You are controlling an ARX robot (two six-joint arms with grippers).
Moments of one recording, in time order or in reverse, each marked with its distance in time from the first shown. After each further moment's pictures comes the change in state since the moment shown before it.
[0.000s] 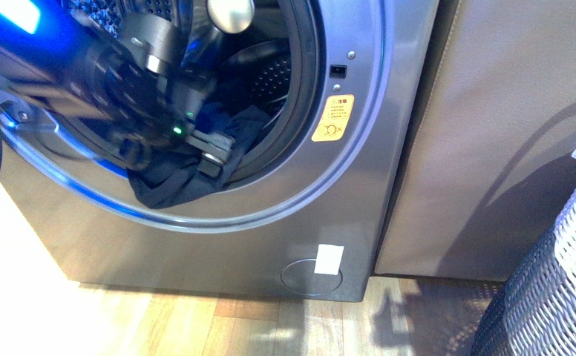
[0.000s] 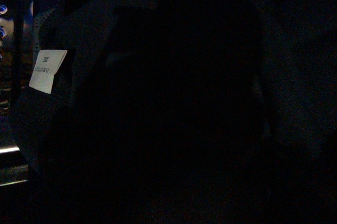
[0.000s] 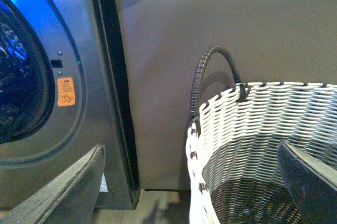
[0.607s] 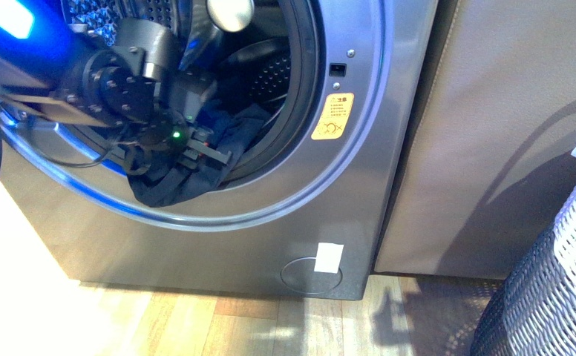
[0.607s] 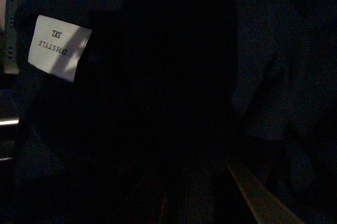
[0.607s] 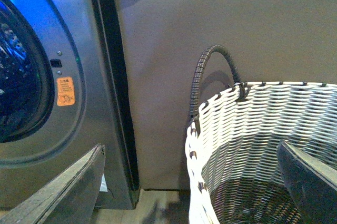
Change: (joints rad) left arm 0.025 -0.045 -0.074 -0.002 0.130 -0.124; right arm 0.000 0.000 0.000 0.000 0.000 0.000
